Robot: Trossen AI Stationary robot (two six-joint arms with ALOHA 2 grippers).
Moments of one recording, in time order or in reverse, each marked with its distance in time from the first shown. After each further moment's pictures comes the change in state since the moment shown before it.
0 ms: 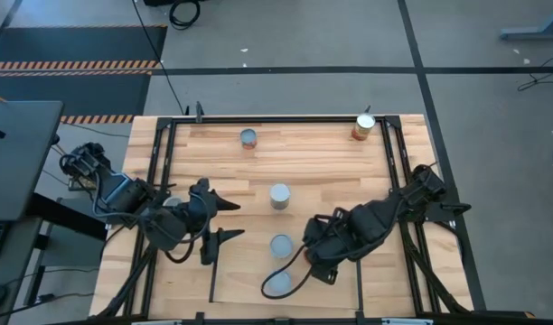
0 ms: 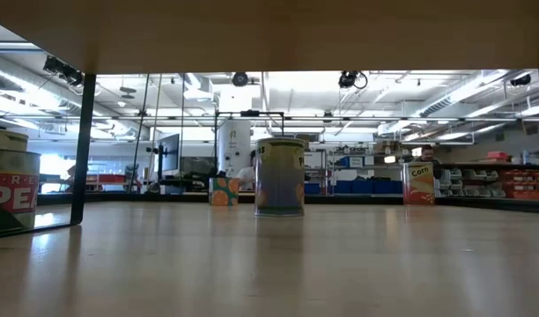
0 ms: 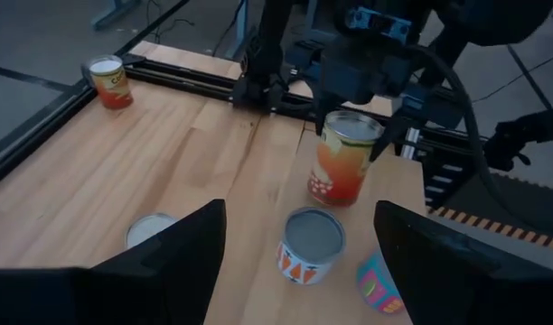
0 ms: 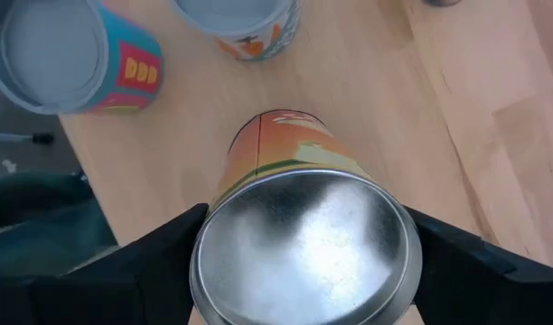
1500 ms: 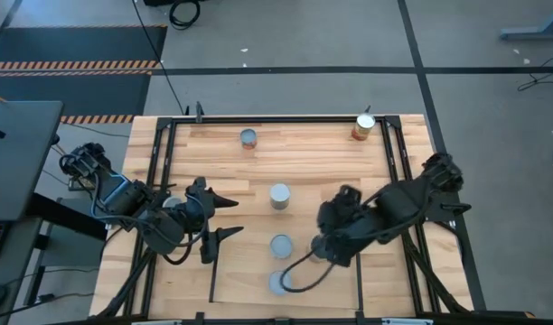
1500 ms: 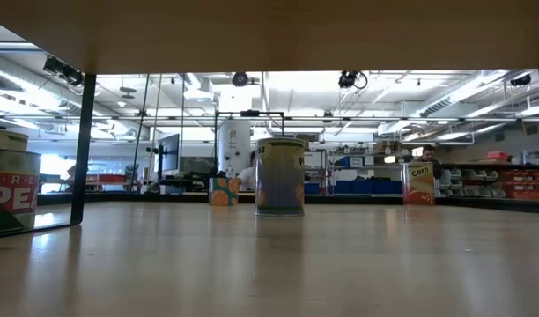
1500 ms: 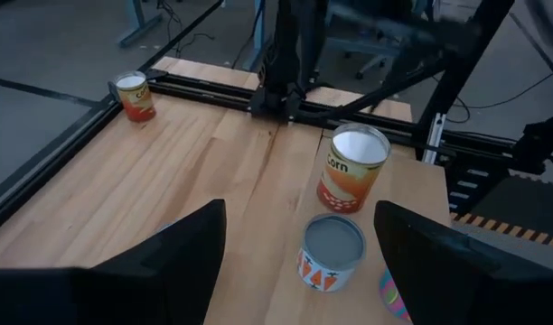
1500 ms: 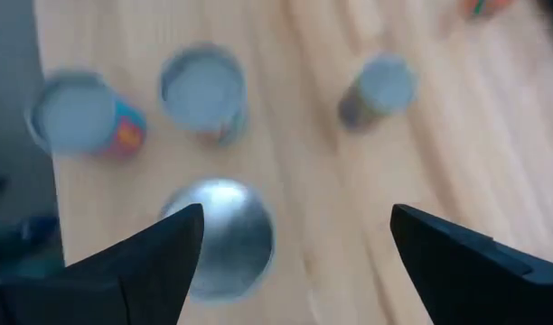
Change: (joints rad) left arm -0.018 0.001 0.000 -0.016 -0.080 0.026; right arm 0.018 -0.156 -0.013 0.001 0.282 -0.202
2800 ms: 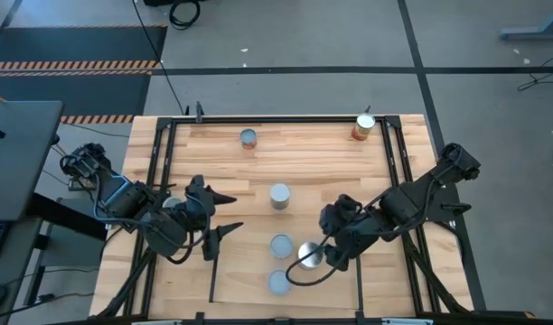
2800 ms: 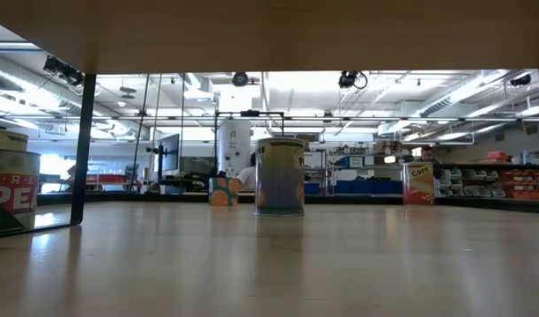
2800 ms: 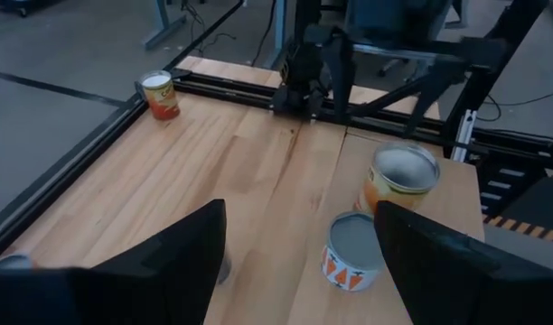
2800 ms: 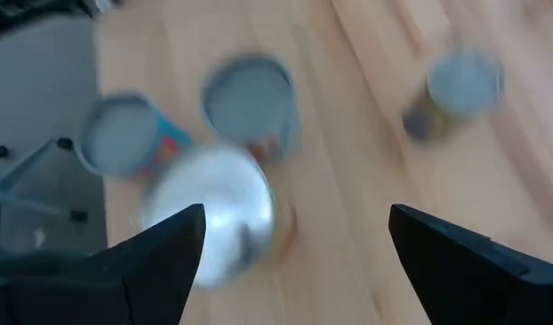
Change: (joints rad) left arm -0.001 0.006 0.000 -0.048 -0.061 -0.021; right arm 0.008 -0.198 -0.461 0.470 -0.043 0.023
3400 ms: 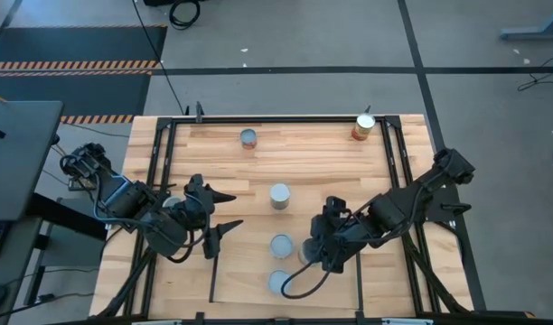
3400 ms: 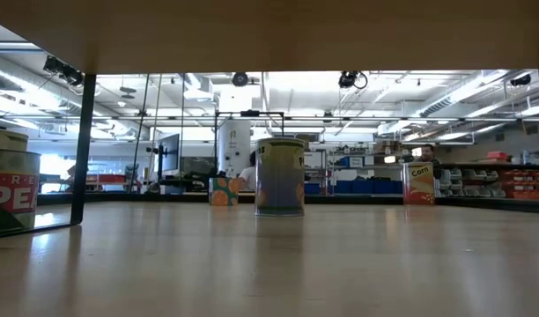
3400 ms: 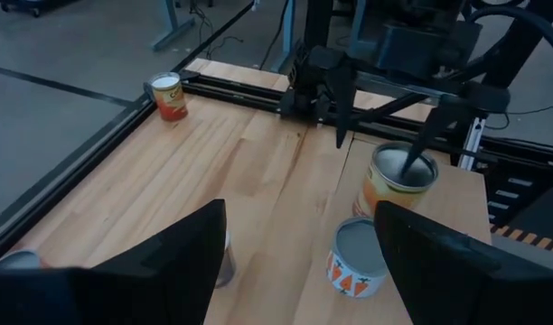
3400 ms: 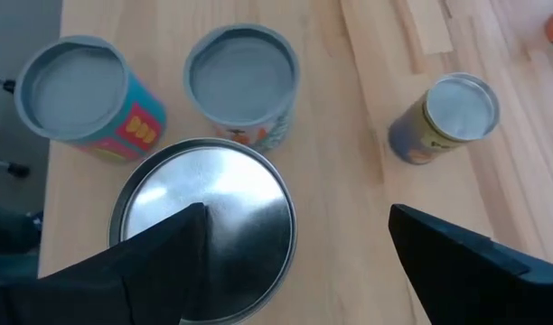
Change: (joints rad) left arm 0.001 -0.001 0.000 -0.005 -0.018 -0.022; right arm -0.021 0.065 0.002 -0.013 0.006 -0.186
